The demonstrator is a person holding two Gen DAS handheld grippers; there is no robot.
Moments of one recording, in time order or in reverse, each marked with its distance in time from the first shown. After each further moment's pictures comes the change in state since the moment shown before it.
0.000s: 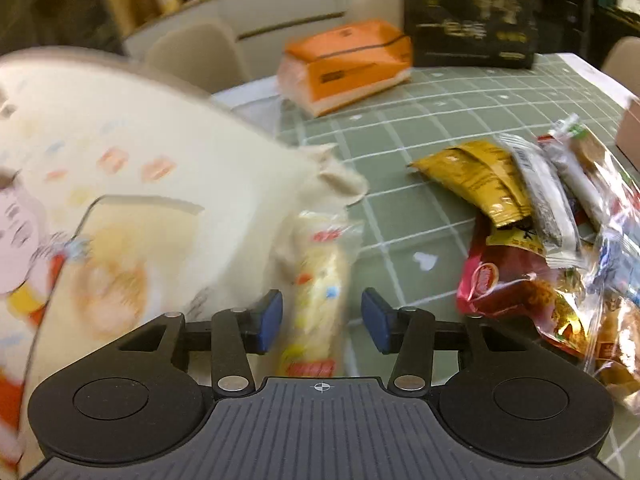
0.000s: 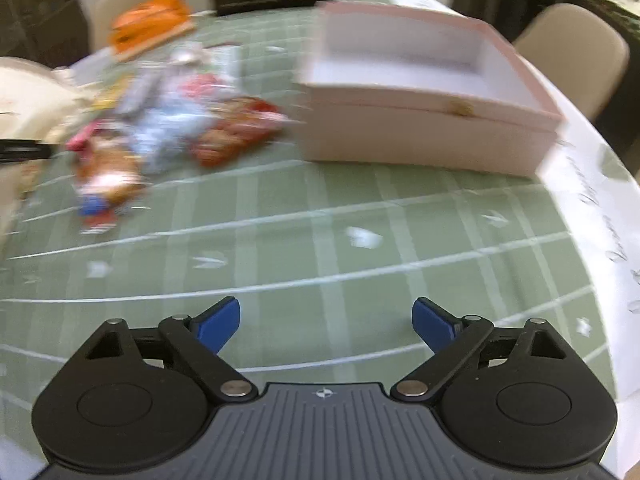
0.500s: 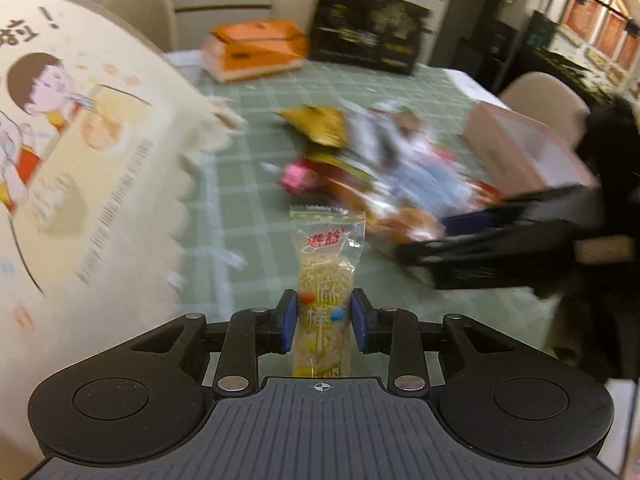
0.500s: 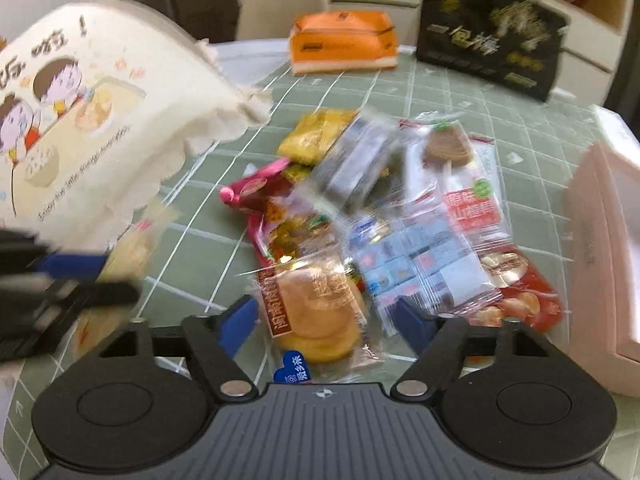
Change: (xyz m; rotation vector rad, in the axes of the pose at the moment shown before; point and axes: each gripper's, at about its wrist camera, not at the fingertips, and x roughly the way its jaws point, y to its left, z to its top) left arm -0.122 -0.028 -0.067 -0.136 0.061 -0.380; right arm 0.057 0.139 0.079 -0.349 -0.077 0.225
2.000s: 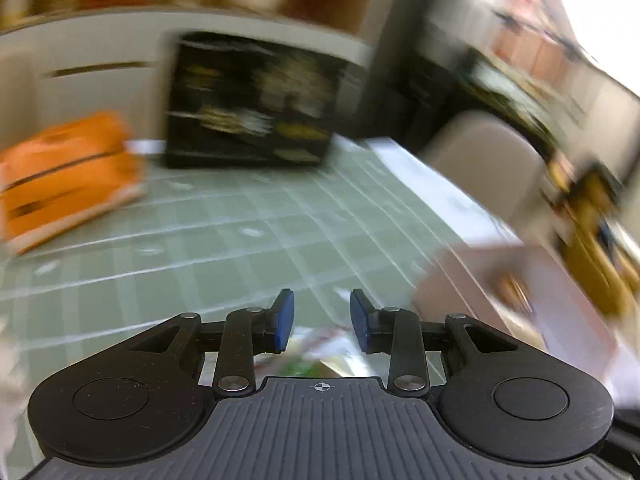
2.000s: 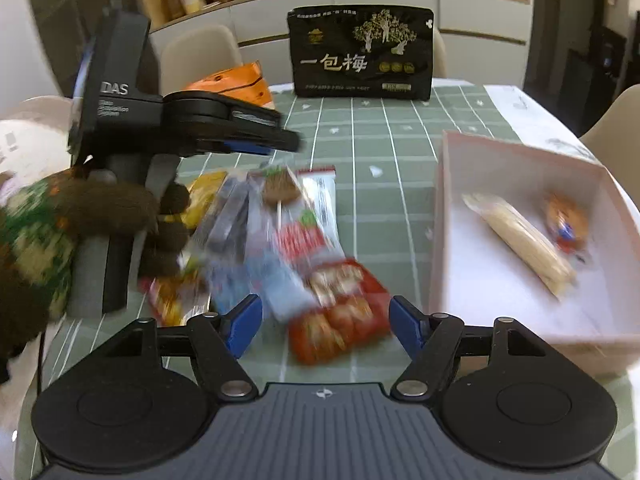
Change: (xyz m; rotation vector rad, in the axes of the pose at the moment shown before) left arm 0.191 -0.068 0.198 0.164 -0.115 -0.246; right arm -0.046 -0.093 0.007 0.239 -0.108 -0.113
